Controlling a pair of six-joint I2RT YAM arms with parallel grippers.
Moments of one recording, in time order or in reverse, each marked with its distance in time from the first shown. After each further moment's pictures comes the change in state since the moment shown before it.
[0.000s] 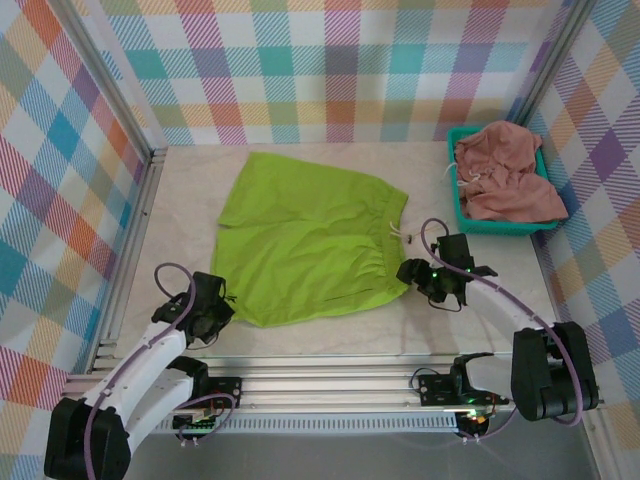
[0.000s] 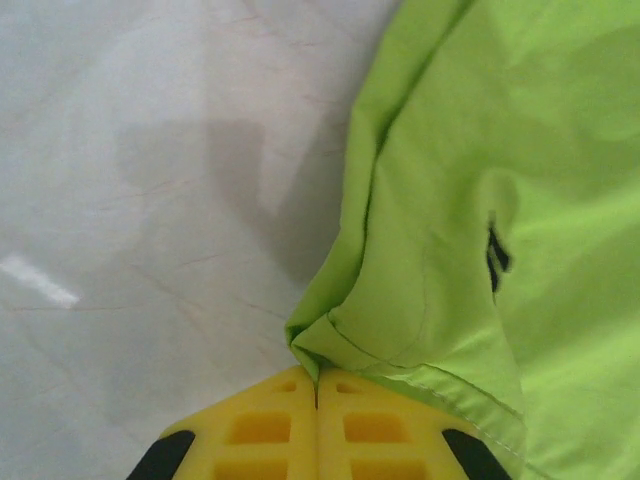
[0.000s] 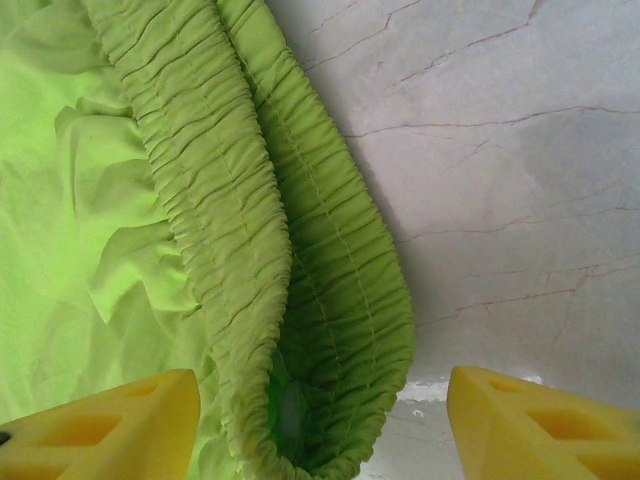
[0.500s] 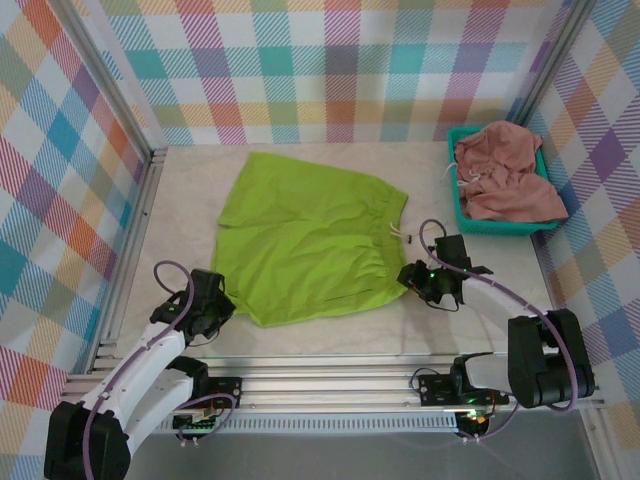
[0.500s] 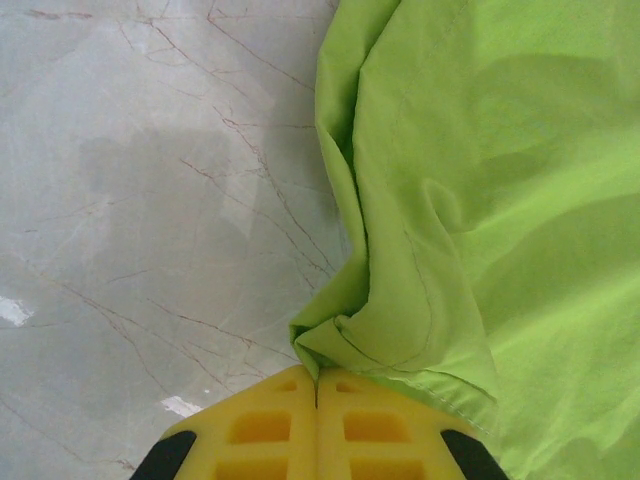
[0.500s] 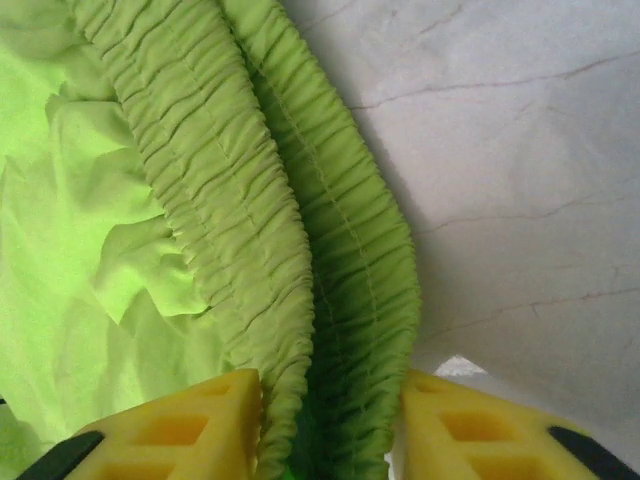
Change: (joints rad) left arm 0.000 -0.011 0.015 0.028 0.019 0.006; right arm 0.000 0.062 -0.016 0.063 -0.064 0.058
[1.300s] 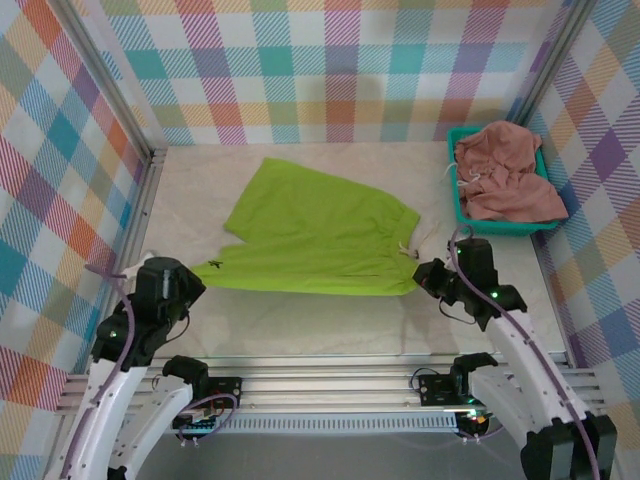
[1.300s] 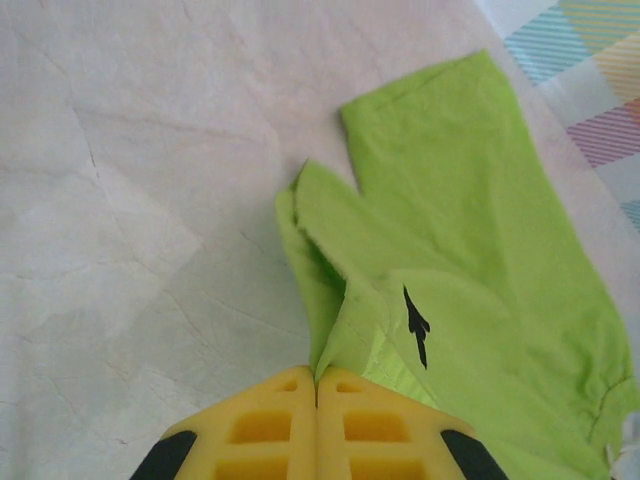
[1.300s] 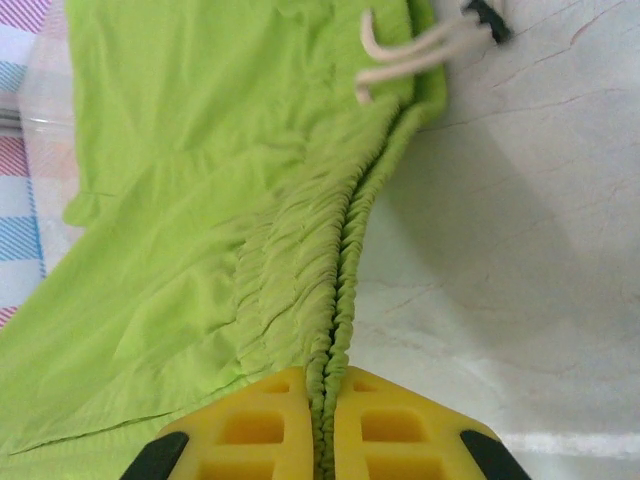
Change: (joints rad) left arm 0.000 -0.262 0.479 -0.383 -0.185 0.071; right arm 0.000 -0.494 0.068 -0.320 0.037 0.071
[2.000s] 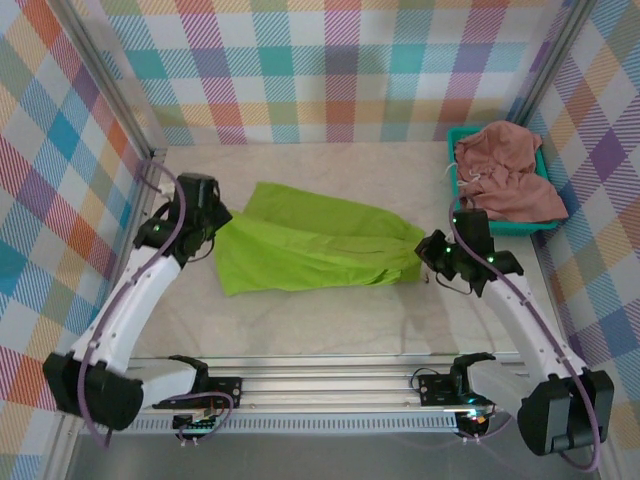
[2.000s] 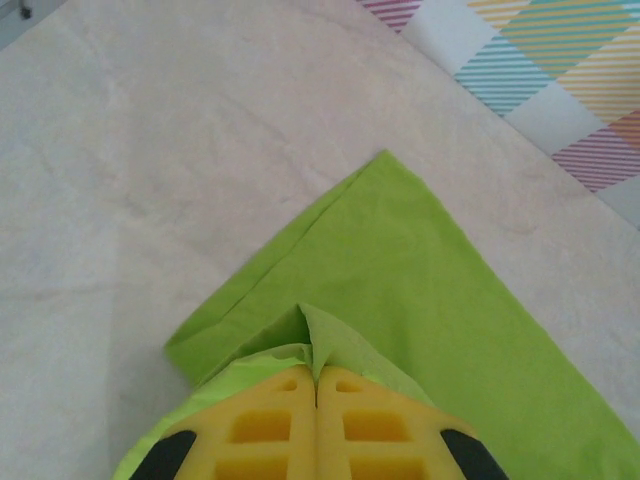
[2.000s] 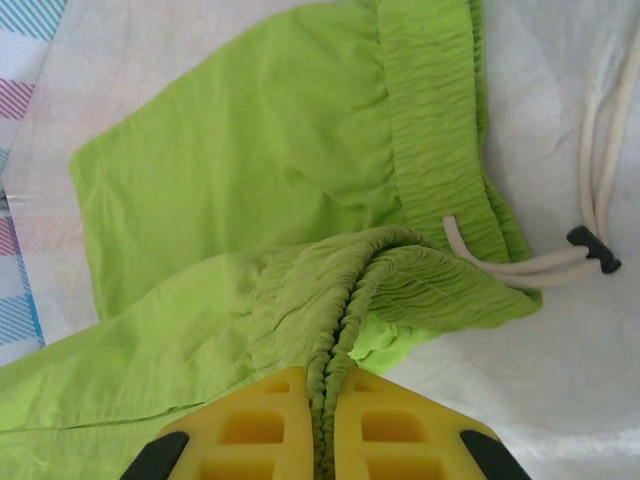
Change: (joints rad) left arm -0.001 0.669 0.359 0.290 -0.048 0.174; right arm 0.004 0.271 0.233 0.005 0.116 0.077
